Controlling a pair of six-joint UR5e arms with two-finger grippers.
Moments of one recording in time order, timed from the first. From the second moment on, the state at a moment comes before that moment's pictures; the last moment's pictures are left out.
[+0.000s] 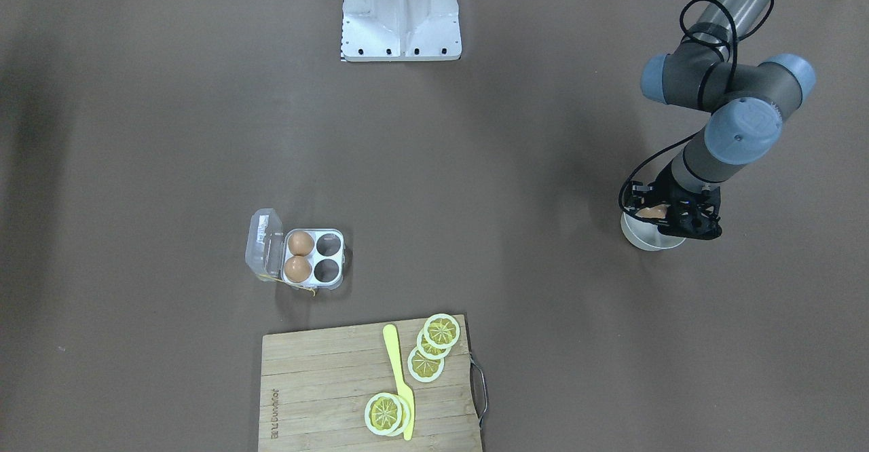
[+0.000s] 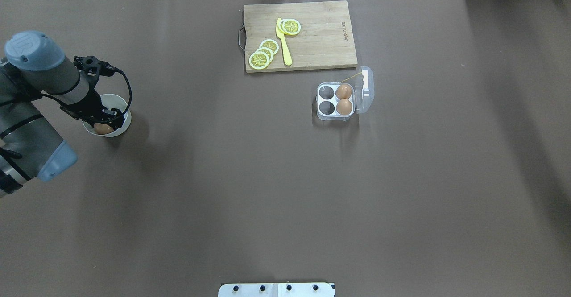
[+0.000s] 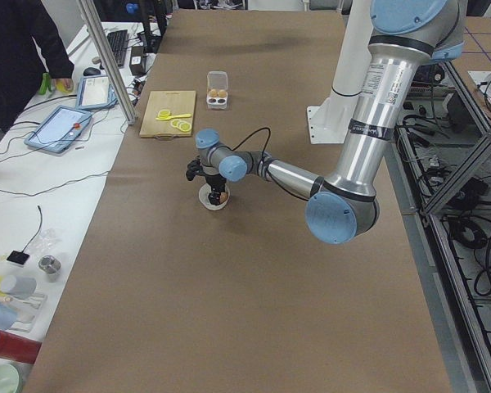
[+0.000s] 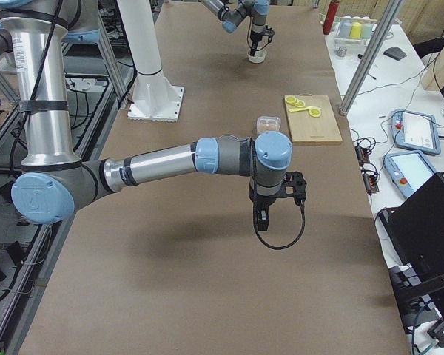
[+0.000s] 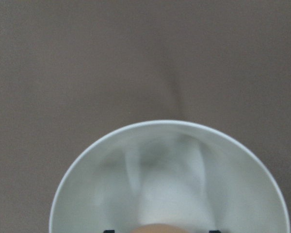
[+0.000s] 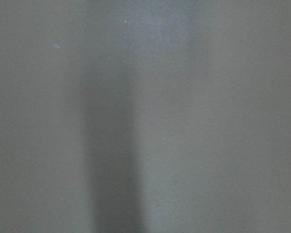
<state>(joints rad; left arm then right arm) -0.87 -1.86 -1.54 -1.80 -2.14 -0.64 1.62 -1.52 1.79 -1.85 2.38 -0.09</state>
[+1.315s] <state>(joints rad) -0.94 -1.88 -1.66 -1.67 -2.16 -0.63 1.61 -1.52 1.79 -1.85 2.38 -0.09</state>
